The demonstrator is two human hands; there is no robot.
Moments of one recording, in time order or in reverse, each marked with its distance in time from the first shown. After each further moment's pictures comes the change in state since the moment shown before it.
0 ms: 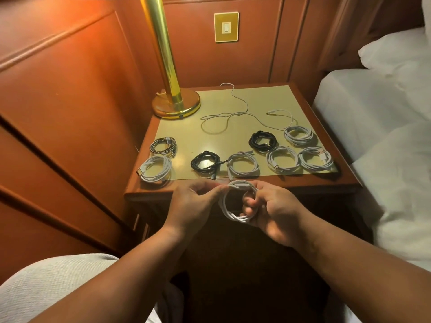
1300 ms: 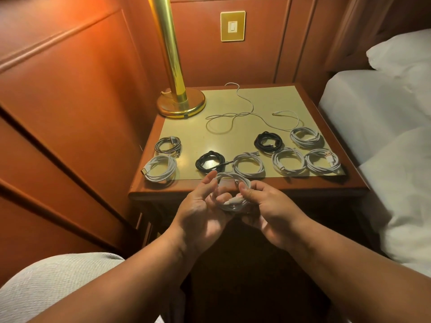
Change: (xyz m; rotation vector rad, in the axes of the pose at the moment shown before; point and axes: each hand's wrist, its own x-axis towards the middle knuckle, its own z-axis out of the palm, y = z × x) left_hand -0.002 0.005 0.009 -1.284 -0.159 -0.539; right_hand 0.003 0.005 0.019 -0.123 0.102 -0.072
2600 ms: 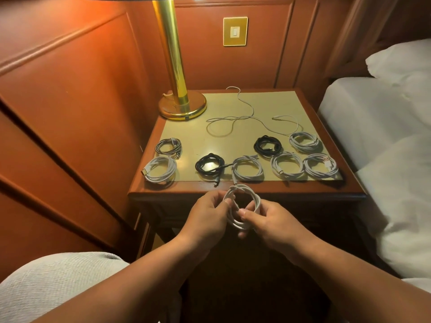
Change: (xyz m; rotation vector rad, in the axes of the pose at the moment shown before) left_hand 0.000 -0.017 -0.009 1.132 0.261 0.222; right_hand -0.015 0.012 -0.019 -0.561 -0.051 -0.140
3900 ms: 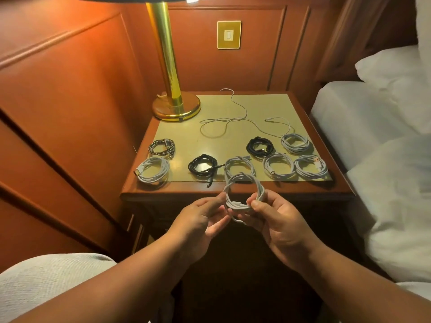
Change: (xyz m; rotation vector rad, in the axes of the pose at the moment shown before) left_hand -0.008 0.009 0.001 -0.627 -0.040 -0.290; right_hand -0.018 0.003 -0.011 0.747 0.008 -0.107
